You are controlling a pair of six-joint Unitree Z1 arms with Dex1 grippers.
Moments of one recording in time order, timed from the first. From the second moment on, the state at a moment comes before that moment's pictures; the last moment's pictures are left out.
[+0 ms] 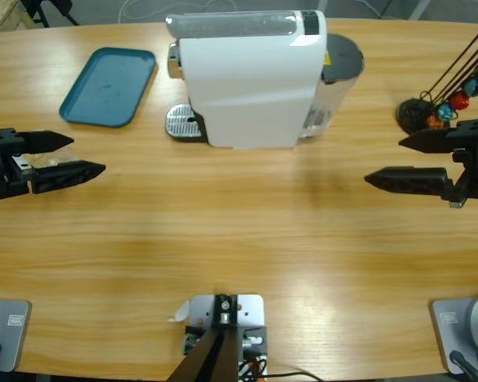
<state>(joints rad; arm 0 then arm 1) -0.76 1.16 -0.53 0.05 -0.11 -0.09 0.63 1.15 -0.75 0.40 0.18 0.06</state>
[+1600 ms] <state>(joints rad) -0.35 1.61 -0.78 -0.55 -0.89 -0.94 0.63 1.15 -0.75 0.40 0.18 0.06</state>
